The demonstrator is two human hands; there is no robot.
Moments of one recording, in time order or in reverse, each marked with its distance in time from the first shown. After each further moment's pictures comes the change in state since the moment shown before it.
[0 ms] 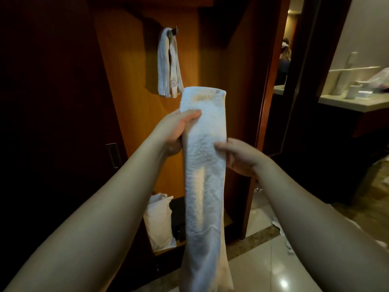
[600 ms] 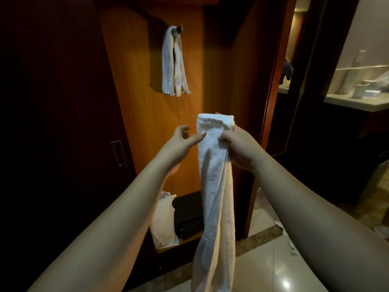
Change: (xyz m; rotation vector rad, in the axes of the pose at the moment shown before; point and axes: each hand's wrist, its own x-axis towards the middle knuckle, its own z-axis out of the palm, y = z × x) left_hand -0.009 -0.048 -0.017 0.422 0.167 -0.012; right_hand -0.012 -0.030 0.046 -0.096 0.198 -0.129
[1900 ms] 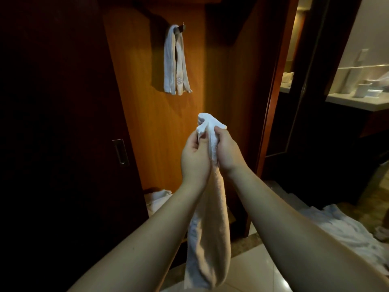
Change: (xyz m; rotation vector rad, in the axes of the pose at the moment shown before) left_hand -0.039 -0.012 0.059 -0.188 0.333 0.285; right_hand -0.013 0.015 0.049 0.008 0.272 0.033
